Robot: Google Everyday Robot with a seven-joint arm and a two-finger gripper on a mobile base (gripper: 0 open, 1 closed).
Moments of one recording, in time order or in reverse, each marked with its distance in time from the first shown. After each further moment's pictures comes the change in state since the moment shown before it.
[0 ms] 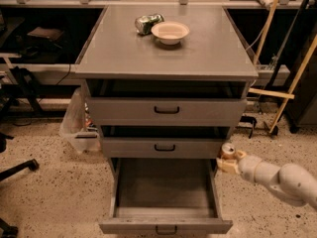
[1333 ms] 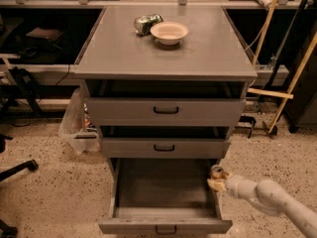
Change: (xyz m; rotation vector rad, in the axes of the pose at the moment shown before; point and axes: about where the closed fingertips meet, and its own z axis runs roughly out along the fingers) arm 0.158 0.001 0.075 -0.007 0.159 0.072
